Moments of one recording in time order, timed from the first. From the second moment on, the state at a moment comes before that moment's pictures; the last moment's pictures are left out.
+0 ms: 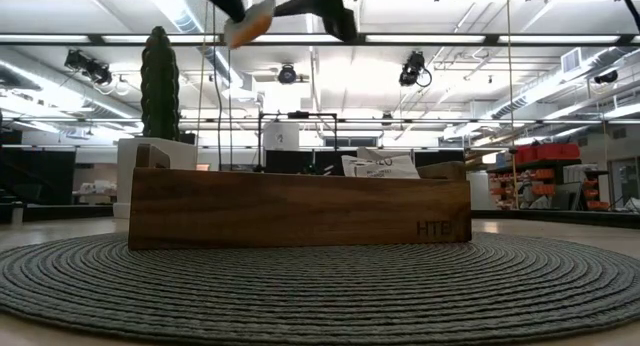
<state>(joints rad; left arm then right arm) -0.26 1.44 1.43 -1.00 -0.39 0.21 0.02 1.79 1.65 -0.45 -0.18 0.67</state>
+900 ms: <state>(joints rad) -0.23 1.44 1.43 -0.95 -0.35 0.28 0.00 1.82 1.65 -0.48 -0.29 0.61</state>
